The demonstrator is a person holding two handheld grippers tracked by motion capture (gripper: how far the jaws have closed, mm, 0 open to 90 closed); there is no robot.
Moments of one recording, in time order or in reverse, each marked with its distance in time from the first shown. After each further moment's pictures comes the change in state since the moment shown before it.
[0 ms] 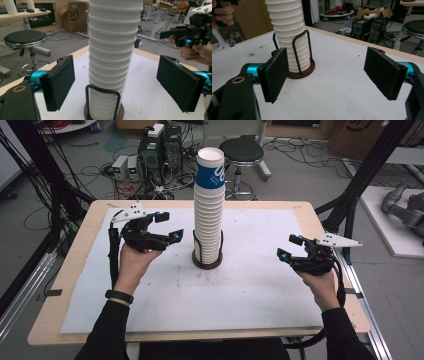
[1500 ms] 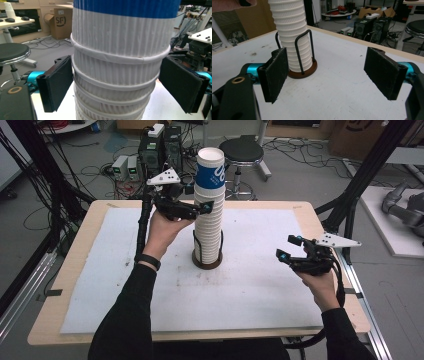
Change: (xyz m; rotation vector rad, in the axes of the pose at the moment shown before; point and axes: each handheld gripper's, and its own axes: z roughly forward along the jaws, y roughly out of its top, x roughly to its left) left arm 0.009 0.059 0.080 -0.012 -0.104 0.006; right arm 0.001 0.000 0.001 0.001 0.012 -0.006
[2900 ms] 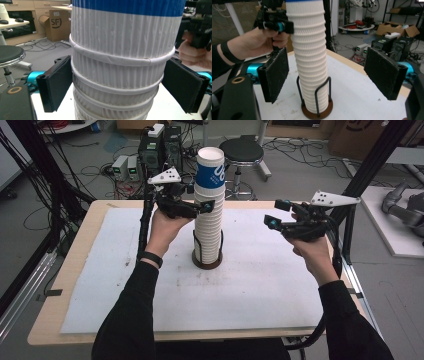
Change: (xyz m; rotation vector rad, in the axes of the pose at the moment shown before) left arm 0.006 -0.001 0.004 -0.013 -0.031 0.009; right arm 0.017 0.109 0.028 -0.070 0.148 -0.055
